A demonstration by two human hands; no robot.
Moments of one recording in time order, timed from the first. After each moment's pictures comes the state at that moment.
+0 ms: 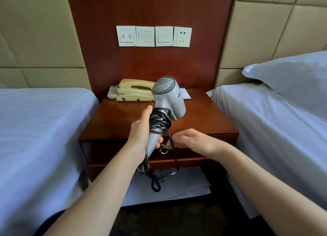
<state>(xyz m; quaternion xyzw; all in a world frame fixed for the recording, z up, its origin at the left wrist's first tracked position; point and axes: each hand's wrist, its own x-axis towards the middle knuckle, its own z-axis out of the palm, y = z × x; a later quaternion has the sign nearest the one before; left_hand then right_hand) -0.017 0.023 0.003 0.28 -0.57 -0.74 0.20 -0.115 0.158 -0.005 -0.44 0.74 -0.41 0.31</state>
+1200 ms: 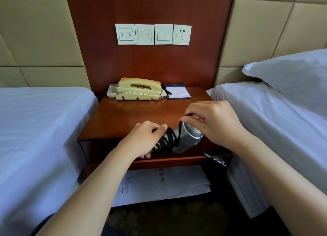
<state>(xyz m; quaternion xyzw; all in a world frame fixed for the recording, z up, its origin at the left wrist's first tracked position) -0.002 0.023 0.013 0.20 -0.92 -0.32 0.08 -0.108 0.185 0.049 -0.59 0.70 -0.25 -0.32</state>
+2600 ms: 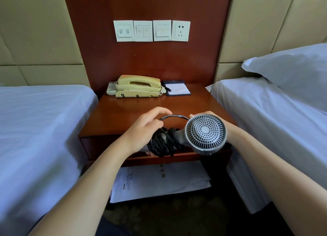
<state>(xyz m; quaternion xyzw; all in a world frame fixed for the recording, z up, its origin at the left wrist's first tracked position) 0.009 0.022 0.017 0.02 -0.87 -0.47 0.16 -0.139 0.183 0.022 -0.42 0.79 -0.39 0.21</state>
